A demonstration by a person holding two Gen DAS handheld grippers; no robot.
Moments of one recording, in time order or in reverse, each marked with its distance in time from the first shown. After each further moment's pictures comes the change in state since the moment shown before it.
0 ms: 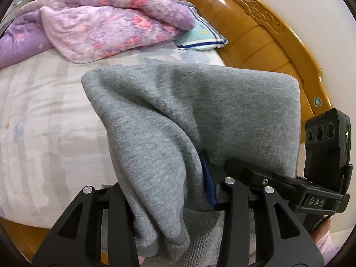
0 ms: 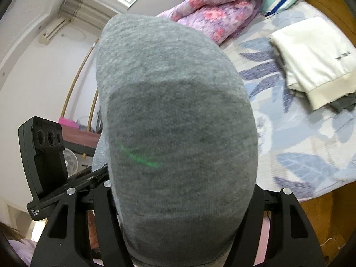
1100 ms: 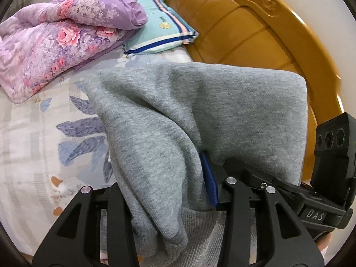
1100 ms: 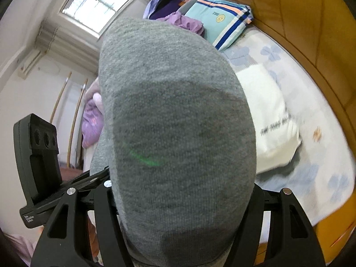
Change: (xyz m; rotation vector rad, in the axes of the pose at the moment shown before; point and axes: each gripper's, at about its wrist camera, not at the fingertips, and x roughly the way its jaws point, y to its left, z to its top) left arm 0.236 -0.226 0.189 0.027 0.043 0.001; right arm -0.103 -0.225 0.218 0.043 -0.068 -0.118
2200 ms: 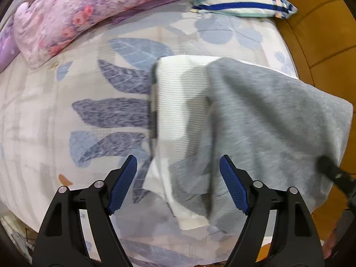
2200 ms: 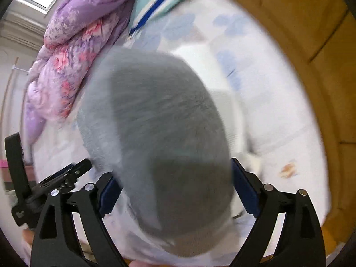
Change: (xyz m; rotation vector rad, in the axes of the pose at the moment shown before) left arm 0.195 0.131 0.035 -0.206 0.193 0.342; right arm 0.096 -0.142 0.062 0.047 0.115 -0.389
